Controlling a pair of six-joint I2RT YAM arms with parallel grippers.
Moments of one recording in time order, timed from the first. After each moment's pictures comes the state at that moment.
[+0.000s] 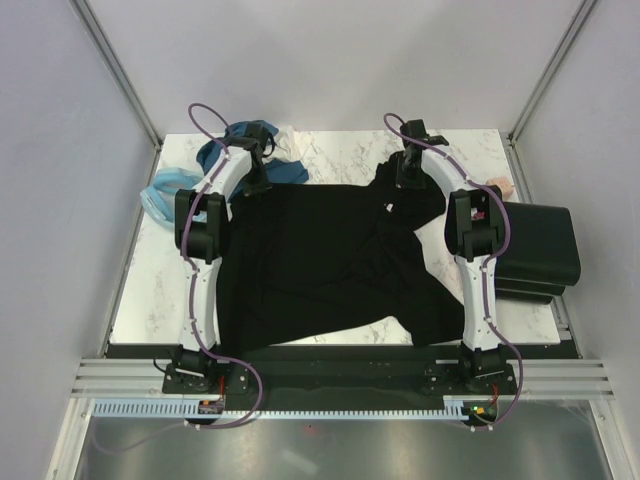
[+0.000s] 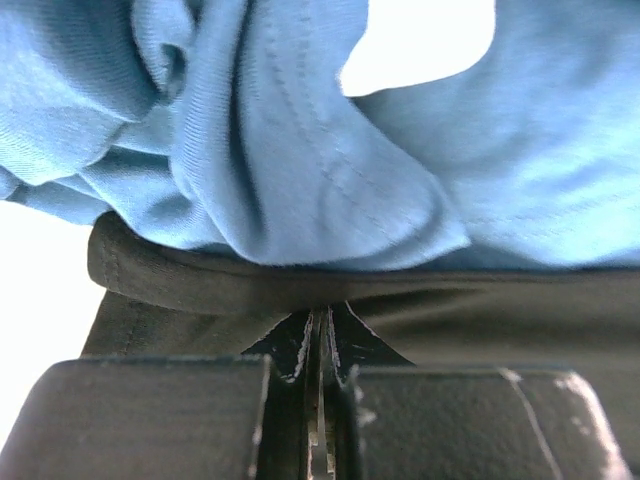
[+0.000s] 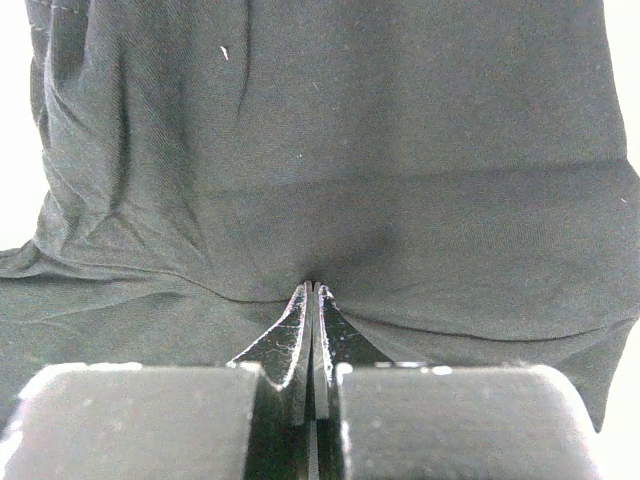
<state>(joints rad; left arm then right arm) -0.20 2.41 2.13 -0.97 -0.19 -0.49 0.19 2.43 2.12 -0.83 0.08 0.31</state>
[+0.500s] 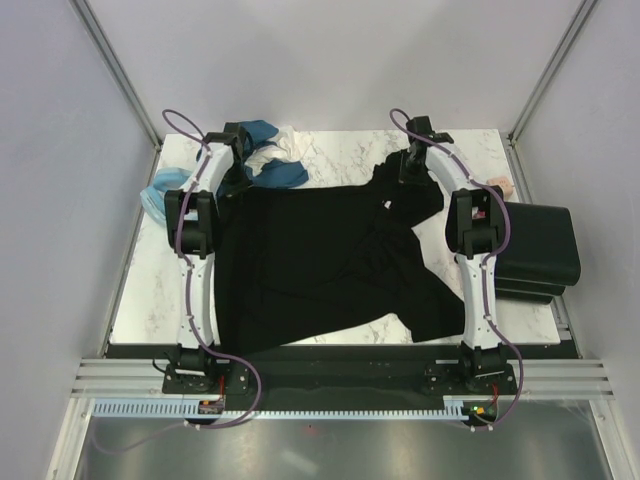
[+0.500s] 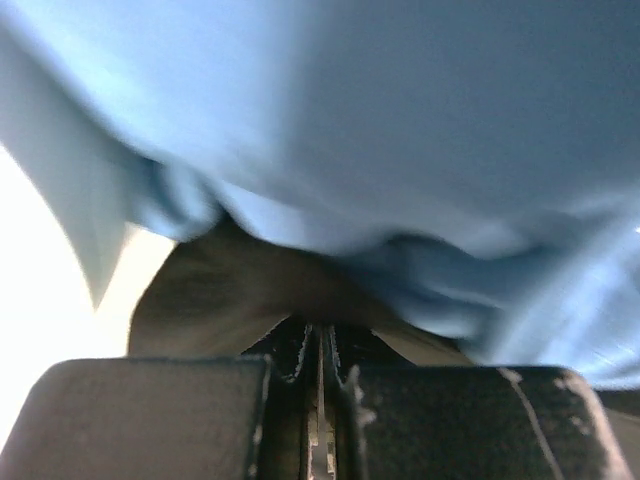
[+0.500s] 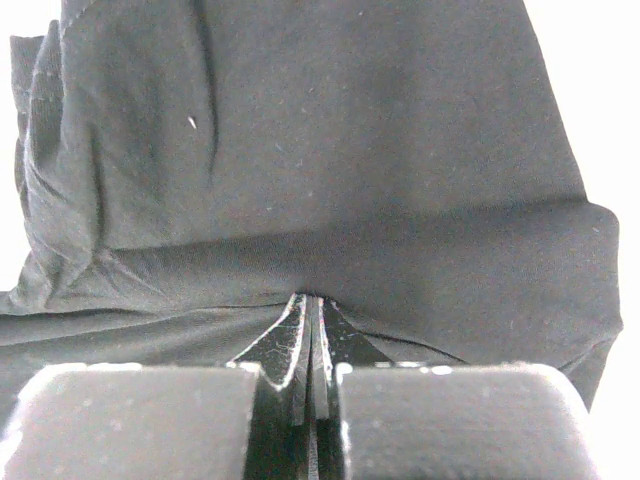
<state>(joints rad) -0.09 2.50 2.26 -1.13 -0.22 -0.59 0.15 2.49 2.21 -0.85 0.05 0.30</state>
